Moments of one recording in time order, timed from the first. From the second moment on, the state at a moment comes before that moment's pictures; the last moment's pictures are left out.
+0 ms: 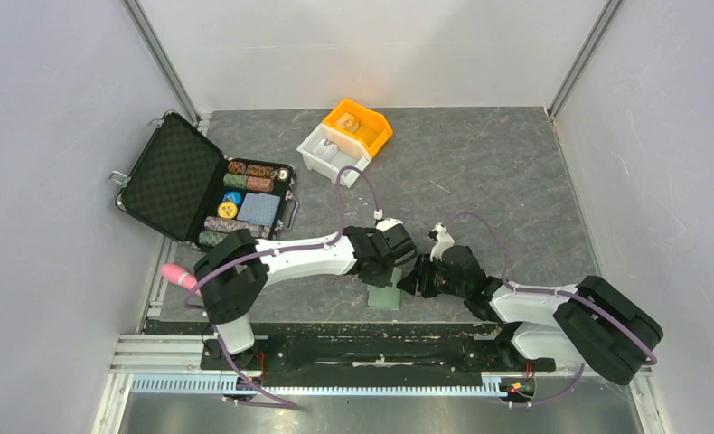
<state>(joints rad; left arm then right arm) -1.11 1.77 1.19 -0.65 -0.20 -0.78 0.72 1.23 0.17 0.47 -0.20 0.72</state>
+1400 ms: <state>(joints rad) -1.07 1.57 1.00 -0.51 -0.11 -0.80 0.65 1.04 0.23 0.29 -0.24 0.71</state>
